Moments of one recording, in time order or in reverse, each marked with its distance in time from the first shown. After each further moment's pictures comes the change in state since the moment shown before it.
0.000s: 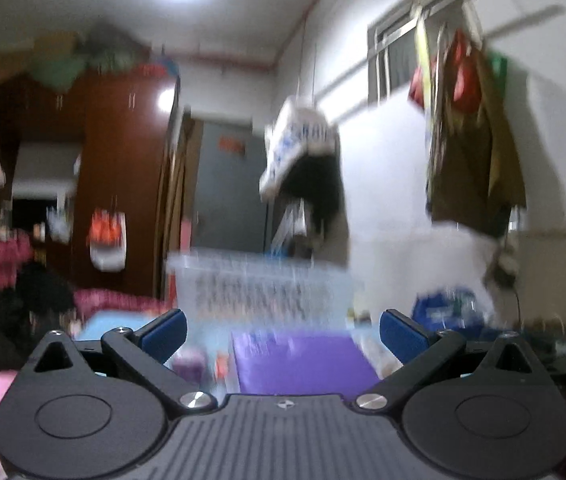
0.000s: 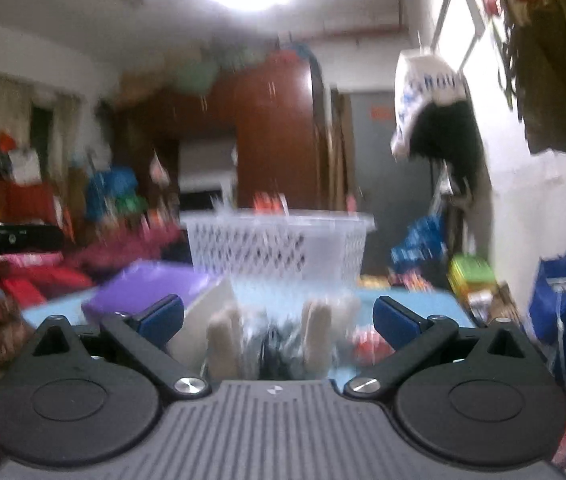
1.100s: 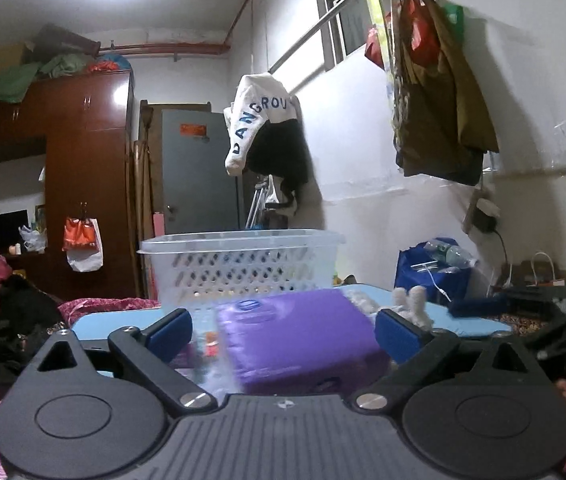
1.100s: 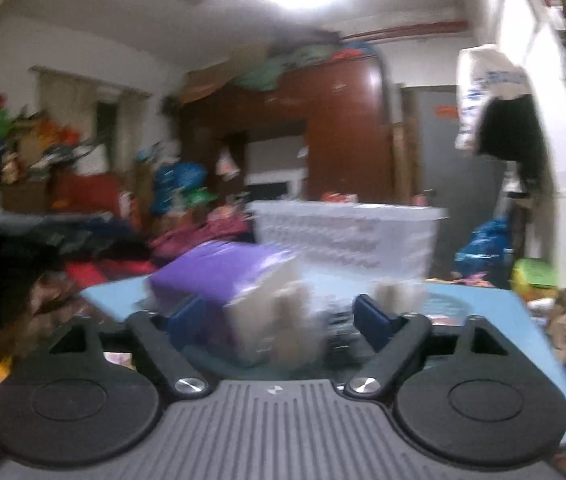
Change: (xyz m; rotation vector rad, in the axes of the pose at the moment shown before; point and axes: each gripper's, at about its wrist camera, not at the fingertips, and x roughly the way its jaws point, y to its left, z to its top) left arm 0.007 0.009 -0.018 0.130 0.119 -0.088; right arm 0.005 0.012 -0.018 -0.061 0.041 0.246
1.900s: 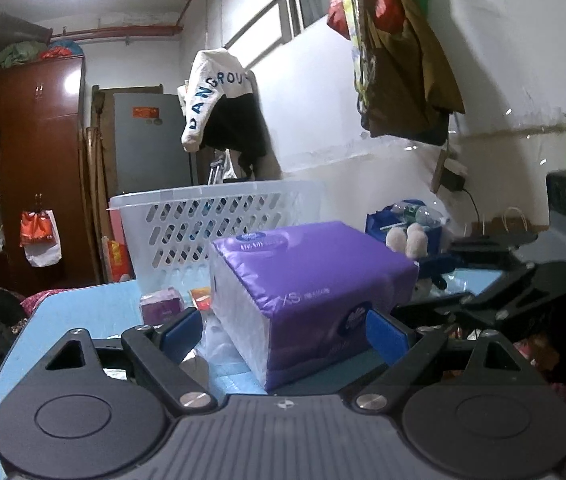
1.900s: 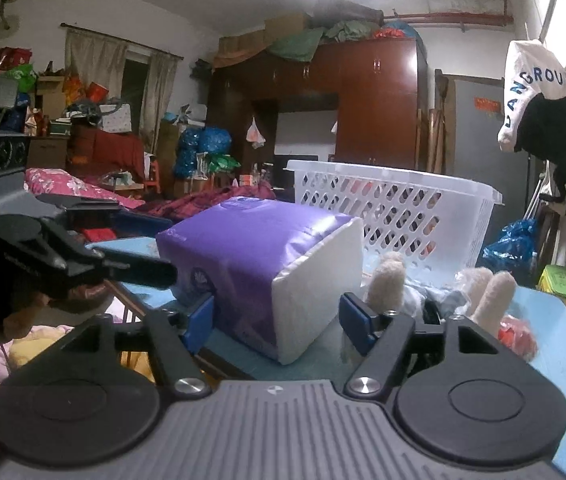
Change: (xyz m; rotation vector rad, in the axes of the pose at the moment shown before) left arm 0.038 0.024 -0.036 0.069 0.062 -0.144; right arm 0.040 0.018 -0.012 -0.094 0.068 0.034
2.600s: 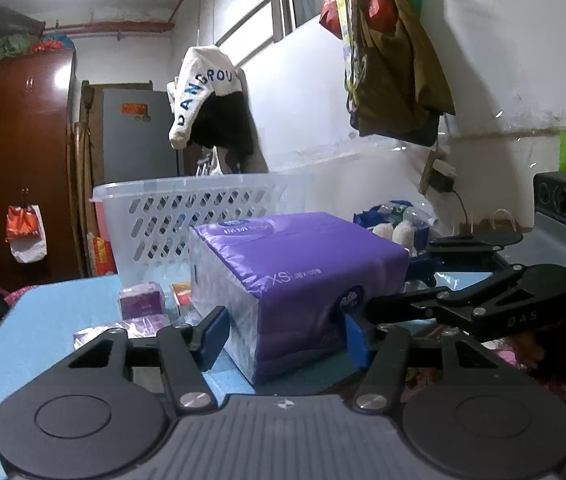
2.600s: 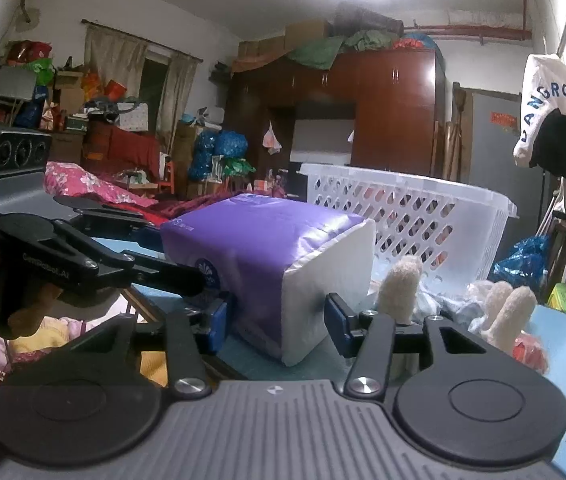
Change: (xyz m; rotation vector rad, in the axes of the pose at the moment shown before) left arm 0.004 -0.001 -0.004 -0.022 -0.009 -0.044; right arm 0.002 -0.001 0.000 -0.053 -0.024 0.042
